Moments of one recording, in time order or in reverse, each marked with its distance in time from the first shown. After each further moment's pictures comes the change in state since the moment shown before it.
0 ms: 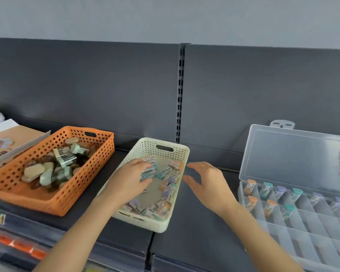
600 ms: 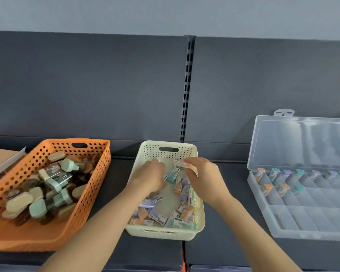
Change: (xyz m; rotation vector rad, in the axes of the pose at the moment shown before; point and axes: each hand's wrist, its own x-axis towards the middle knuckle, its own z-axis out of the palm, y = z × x) left_hand 0.076 -0.031 0.032 0.215 -0.315 0.160; right_hand 0.036 -0.044 0.055 -0.067 0.141 0.236
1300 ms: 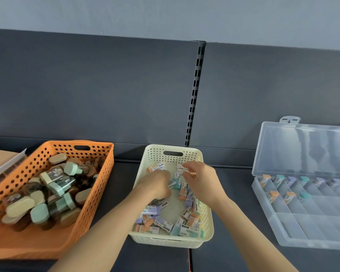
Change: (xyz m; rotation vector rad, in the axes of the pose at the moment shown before) left_hand 0.001 -0.008 0.006 -0.108 -0.133 0.023; right_hand 0.019 -0.002 0.024 0.038 -0.023 0.019
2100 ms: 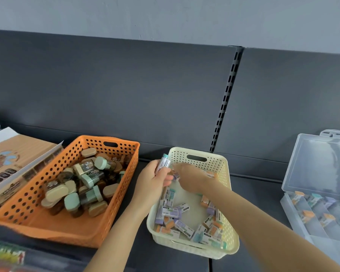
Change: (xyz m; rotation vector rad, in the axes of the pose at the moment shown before) left_hand -0.069 -0.028 -0.014 -1.207 0.608 -0.092; right_hand 0.075 -0.033 0.072 -0.560 -0.529 -0.202
